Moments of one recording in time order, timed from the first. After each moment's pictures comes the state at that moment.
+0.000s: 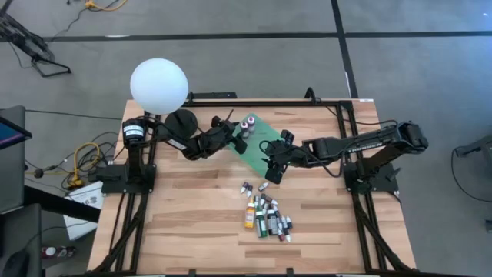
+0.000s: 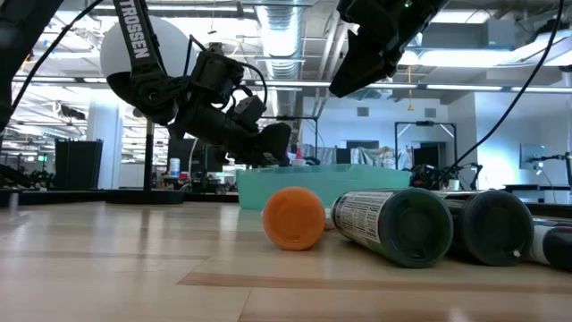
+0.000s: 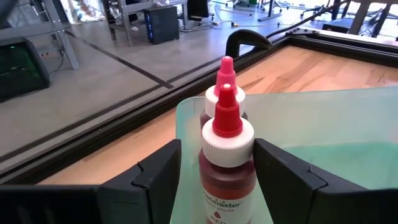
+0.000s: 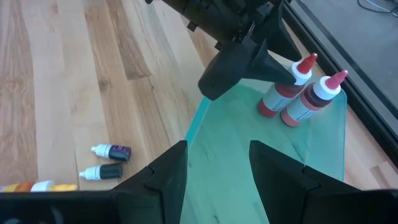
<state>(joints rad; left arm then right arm) 0.28 1.92 0.72 0.95 -0.47 -0.12 0.10 1.46 1.08 -0.43 0.39 0.18</state>
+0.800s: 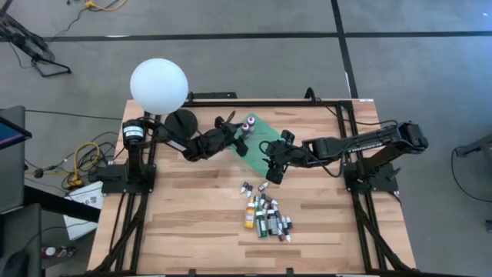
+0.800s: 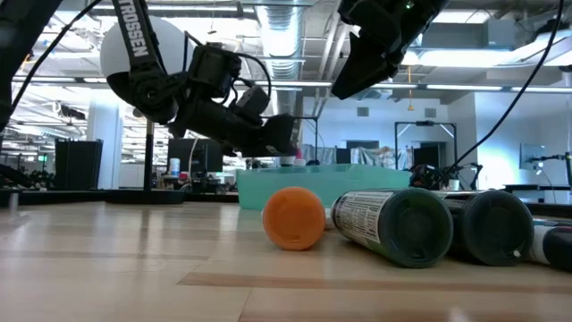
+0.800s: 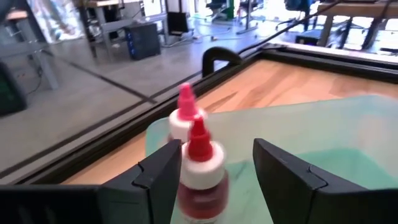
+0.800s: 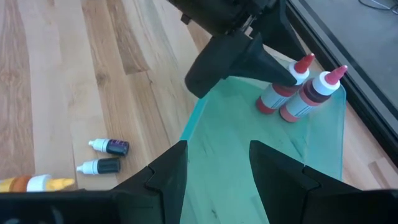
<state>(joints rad) 0.26 1.92 0.72 1.02 -0.42 -0.05 0.10 1.46 1.08 -0.44 0.39 0.18</state>
